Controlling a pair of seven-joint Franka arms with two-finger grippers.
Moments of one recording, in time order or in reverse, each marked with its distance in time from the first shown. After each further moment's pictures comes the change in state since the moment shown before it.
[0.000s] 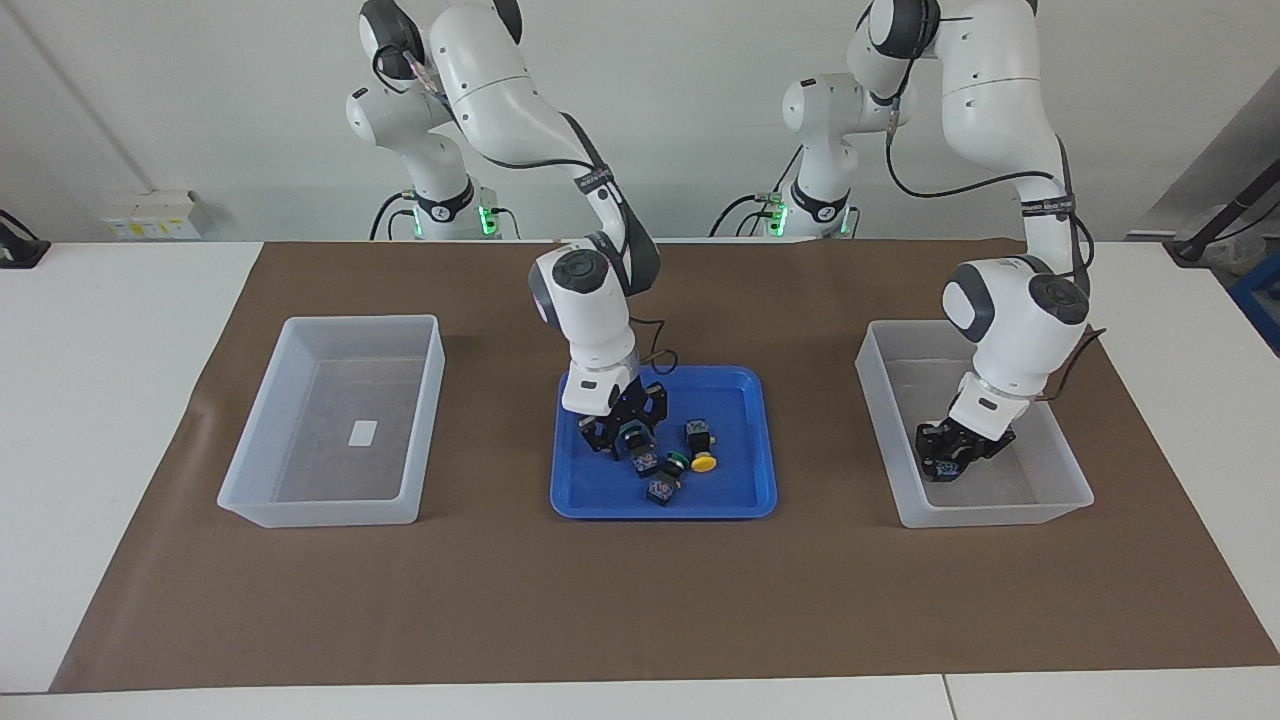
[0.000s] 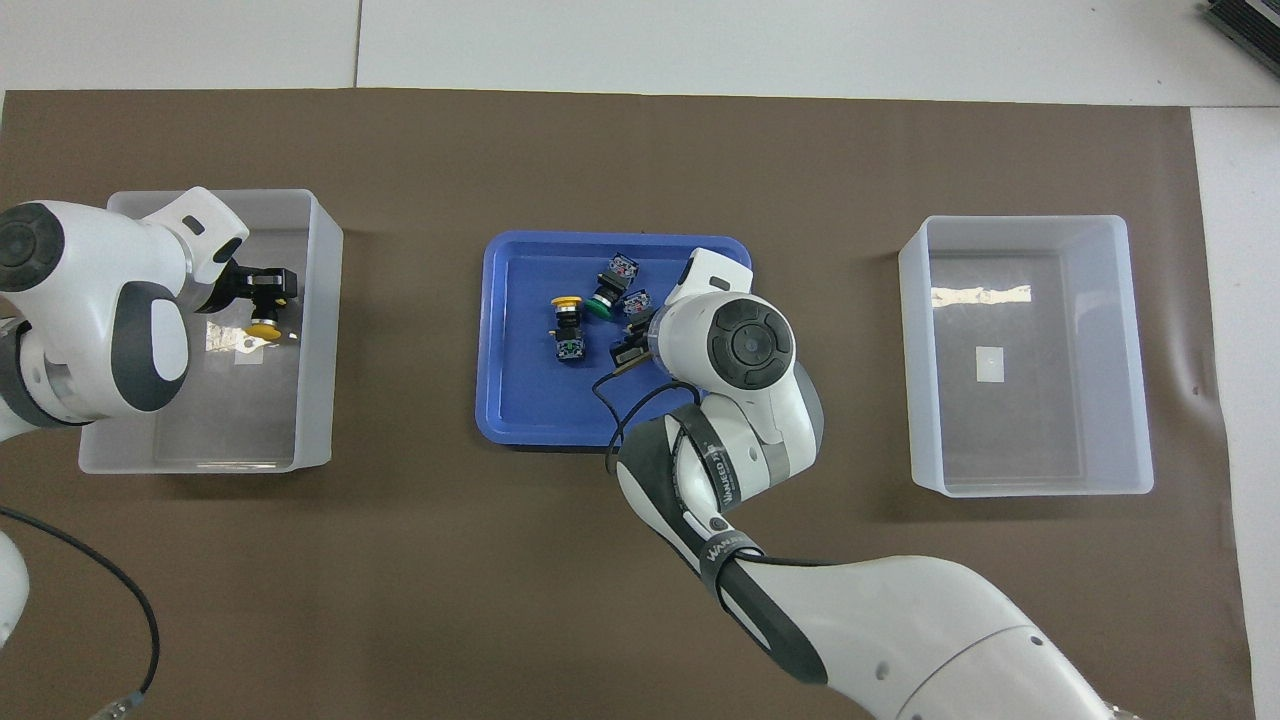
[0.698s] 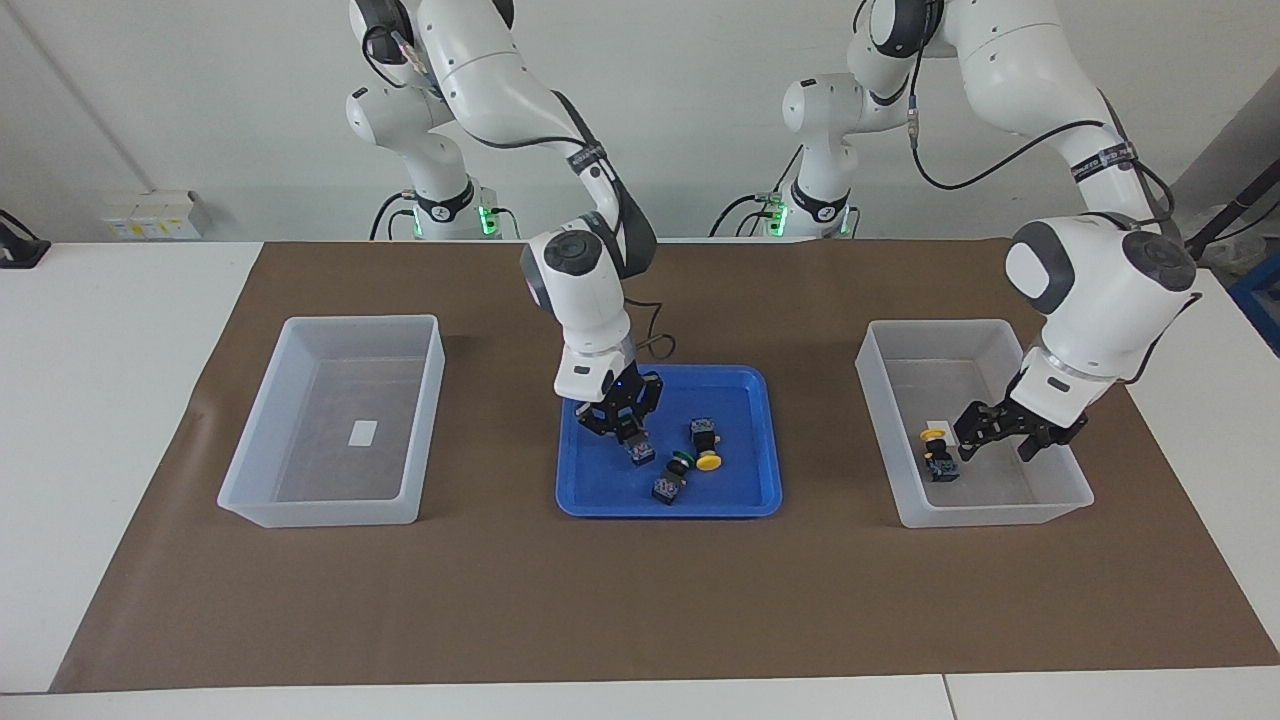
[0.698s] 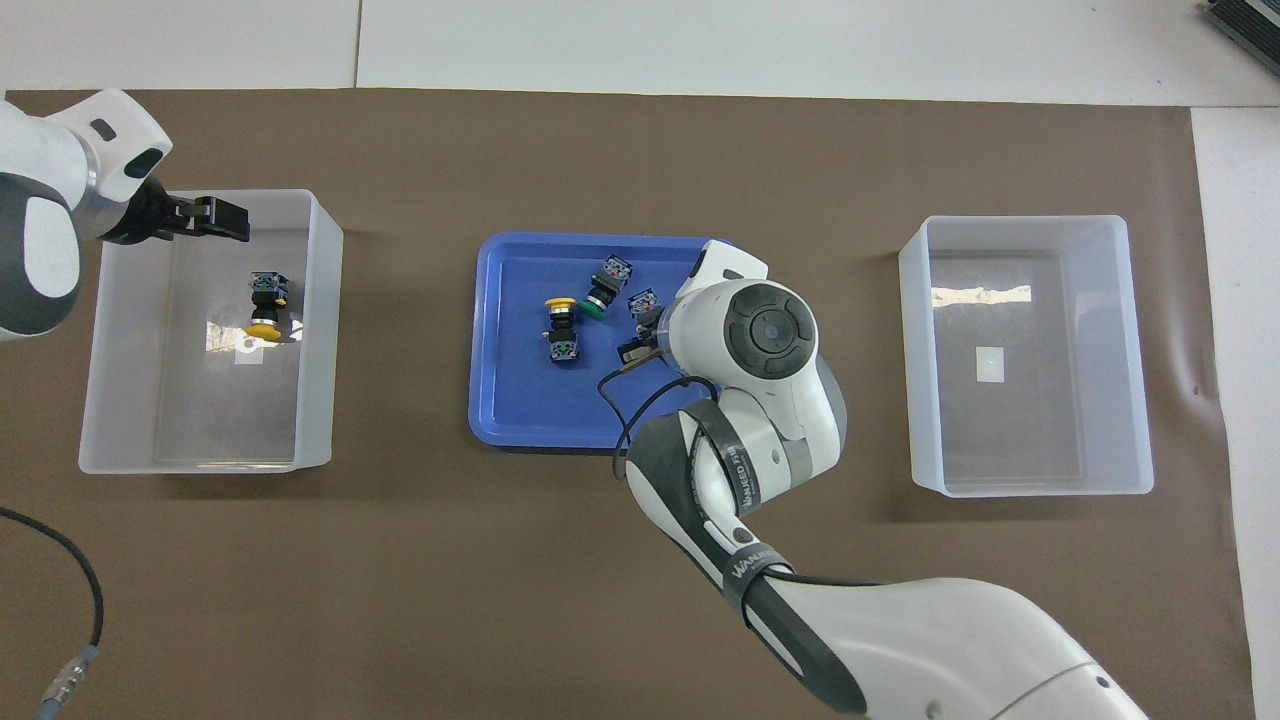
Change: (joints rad) left arm 0.004 -0.003 0.008 0.358 0.009 -0.417 0.029; right arm -0.032 -0.126 -0.001 0.001 0.003 -0.183 0.013
